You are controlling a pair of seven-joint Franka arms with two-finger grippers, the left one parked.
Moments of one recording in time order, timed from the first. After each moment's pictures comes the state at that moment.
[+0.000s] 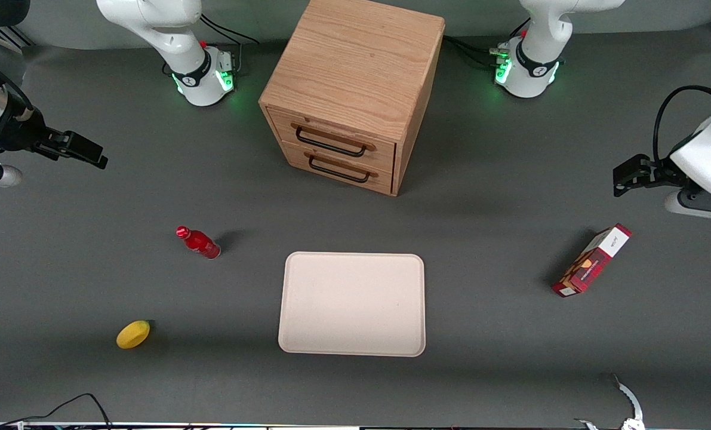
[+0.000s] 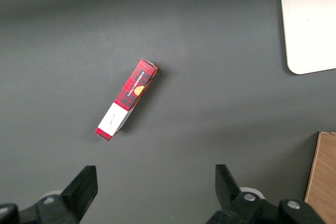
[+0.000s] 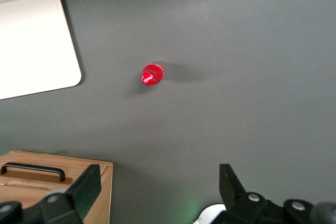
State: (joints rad) arm -0.07 -0.01 0.14 -1.54 0.04 1.45 0.31
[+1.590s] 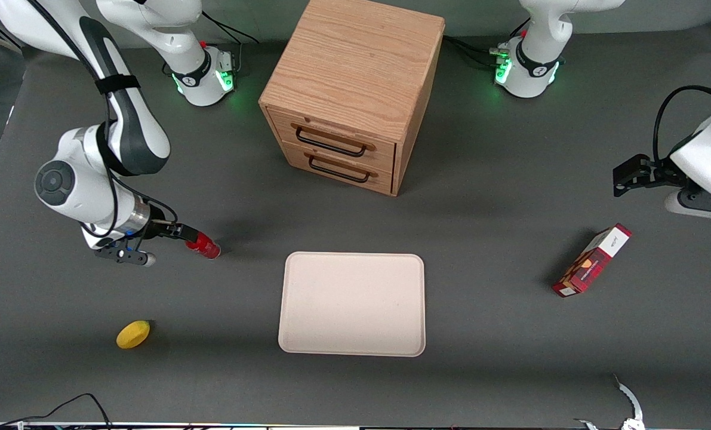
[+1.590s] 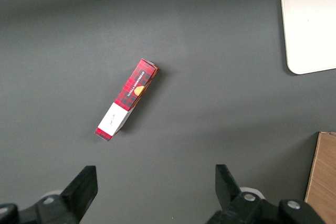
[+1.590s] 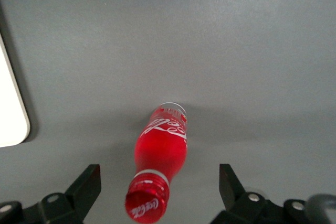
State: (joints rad) arm -0.05 0.23 0.16 -2.07 0.04 2.26 0.31
